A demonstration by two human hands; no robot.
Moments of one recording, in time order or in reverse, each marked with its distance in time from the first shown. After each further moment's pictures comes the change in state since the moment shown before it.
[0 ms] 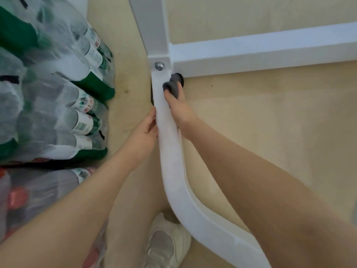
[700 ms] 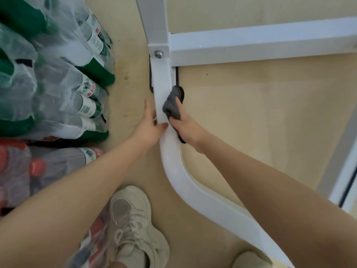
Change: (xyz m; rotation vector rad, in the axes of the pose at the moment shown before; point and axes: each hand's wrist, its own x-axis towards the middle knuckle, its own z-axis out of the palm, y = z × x) left_hand -0.025 0.015 0.016 -0.004 -0.025 -0.162; right_hand -0.073 0.020 -0.022 -0.218 -0.229 0.090
